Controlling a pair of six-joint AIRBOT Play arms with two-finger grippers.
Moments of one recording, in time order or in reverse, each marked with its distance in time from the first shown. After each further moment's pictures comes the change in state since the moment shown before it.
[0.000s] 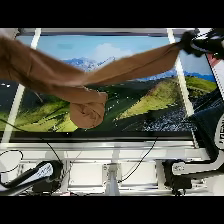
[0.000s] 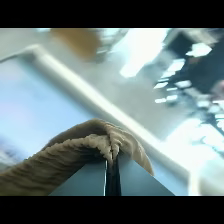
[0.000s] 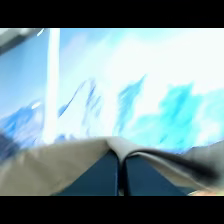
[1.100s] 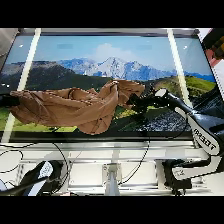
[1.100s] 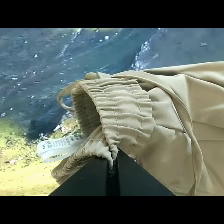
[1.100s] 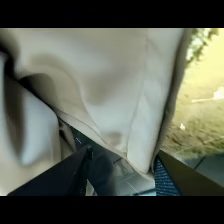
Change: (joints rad) left arm 0.203 0.298 -0.391 0.745 -0.626 0.158; right arm 0.457 -0.036 -0.907 0.271 -0.293 0.178
